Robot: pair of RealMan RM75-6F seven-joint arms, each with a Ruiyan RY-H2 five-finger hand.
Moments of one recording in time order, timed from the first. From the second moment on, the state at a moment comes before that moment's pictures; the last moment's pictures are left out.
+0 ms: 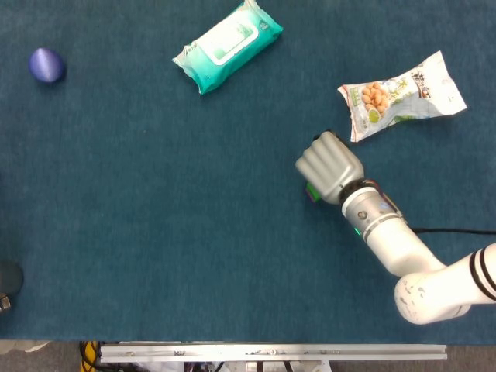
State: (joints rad) left arm 0.09 -1.13 0.04 -1.50 1.65 1.70 -0.11; right arm 1.24 -1.57 -0.09 -1.87 -0.38 1.18 -1.27
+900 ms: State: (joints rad) left arm 0.10 -1.14 0.04 -1.49 1.65 1.70 -0.12; right arm 1.23 -1.60 -0.11 -1.83 -0.40 1.17 -1.30
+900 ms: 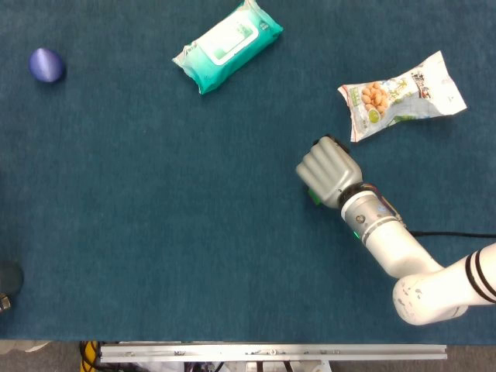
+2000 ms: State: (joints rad) left arm 0.10 -1.14 0.04 -1.49 1.65 1.70 -0.12; right arm 1.22 -1.56 -0.09 -1.88 -0.41 1.16 -1.26
